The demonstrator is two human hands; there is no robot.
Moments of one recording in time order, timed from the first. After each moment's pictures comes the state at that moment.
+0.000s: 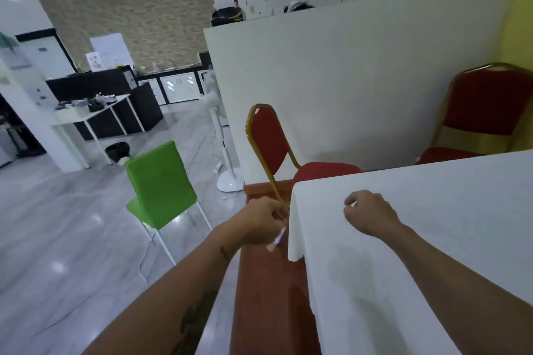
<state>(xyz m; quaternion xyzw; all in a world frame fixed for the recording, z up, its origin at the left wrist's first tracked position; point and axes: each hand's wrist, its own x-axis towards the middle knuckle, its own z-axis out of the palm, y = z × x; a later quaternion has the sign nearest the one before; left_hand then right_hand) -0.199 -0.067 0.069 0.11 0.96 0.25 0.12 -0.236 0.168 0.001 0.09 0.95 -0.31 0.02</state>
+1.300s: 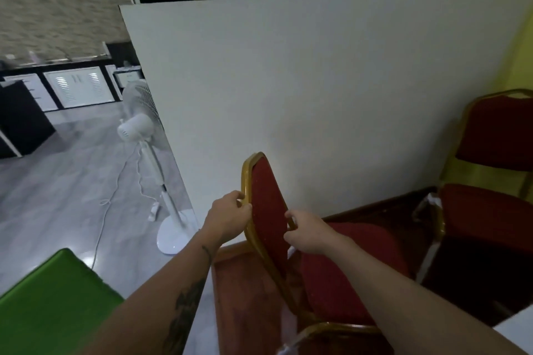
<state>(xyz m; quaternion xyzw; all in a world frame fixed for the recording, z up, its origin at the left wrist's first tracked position) -0.901 -0.255 0.021 0.06 0.93 0.36 0.07 -0.848 -0.066 -0.012 0.09 0.91 -0.38 0.15</state>
